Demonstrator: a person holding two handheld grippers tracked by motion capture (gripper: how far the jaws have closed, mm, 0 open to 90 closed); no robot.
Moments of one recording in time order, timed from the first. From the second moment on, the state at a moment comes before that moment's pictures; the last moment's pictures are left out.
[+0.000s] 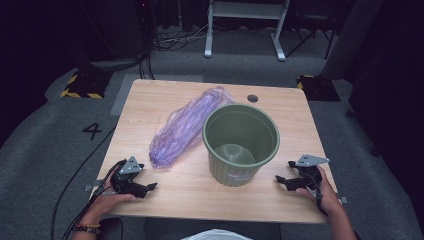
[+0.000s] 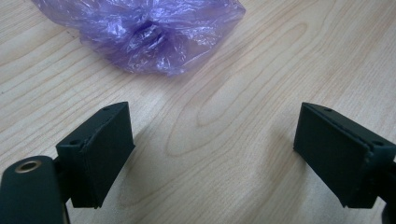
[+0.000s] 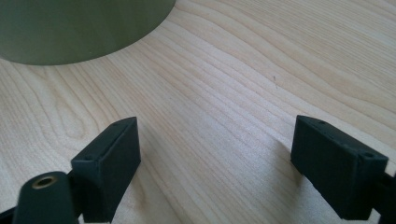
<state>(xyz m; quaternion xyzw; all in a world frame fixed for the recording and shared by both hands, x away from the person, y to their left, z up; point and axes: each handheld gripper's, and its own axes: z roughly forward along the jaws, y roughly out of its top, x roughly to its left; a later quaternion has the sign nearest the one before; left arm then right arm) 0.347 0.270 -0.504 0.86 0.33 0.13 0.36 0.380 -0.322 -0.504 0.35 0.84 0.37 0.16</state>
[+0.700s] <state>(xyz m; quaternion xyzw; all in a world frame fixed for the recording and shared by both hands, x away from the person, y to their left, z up) 0.346 0.269 -0.504 0.86 0.33 0.13 0.36 0.390 -0.324 -0.497 0.37 0.84 0.38 0.16</state>
